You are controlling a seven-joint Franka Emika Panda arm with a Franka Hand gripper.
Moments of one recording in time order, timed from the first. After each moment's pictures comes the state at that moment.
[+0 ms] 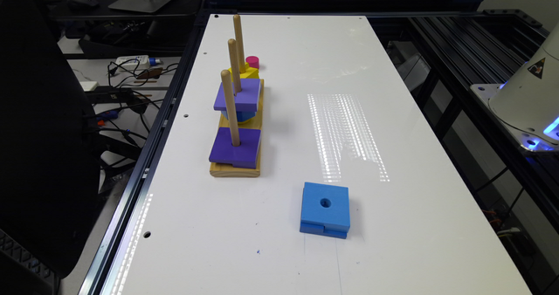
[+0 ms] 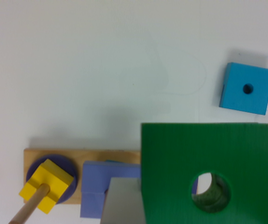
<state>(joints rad) -0.01 -0.09 0.16 -2.02 0.02 2.00 0.91</state>
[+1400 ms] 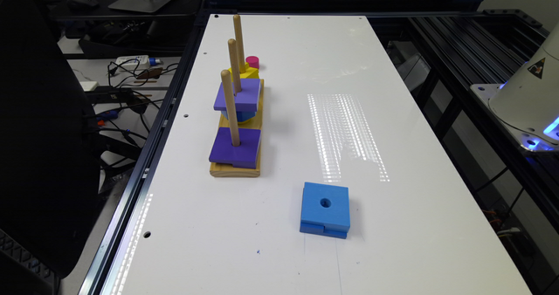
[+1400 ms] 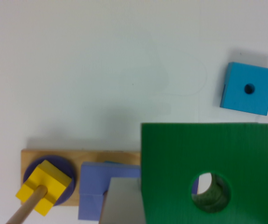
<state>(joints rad) -0.01 -0.07 0.17 -2.03 0.02 2.03 0.91</state>
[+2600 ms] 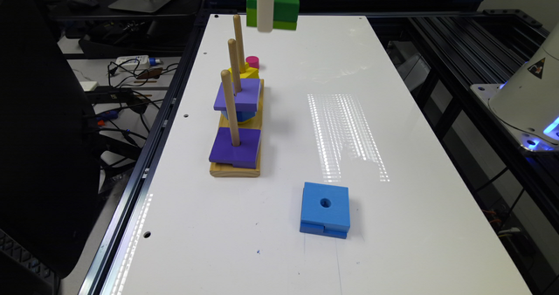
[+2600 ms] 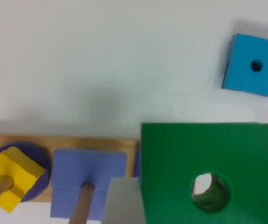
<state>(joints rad) -0.01 0.08 0.18 -2.03 0.02 2.18 0.92</state>
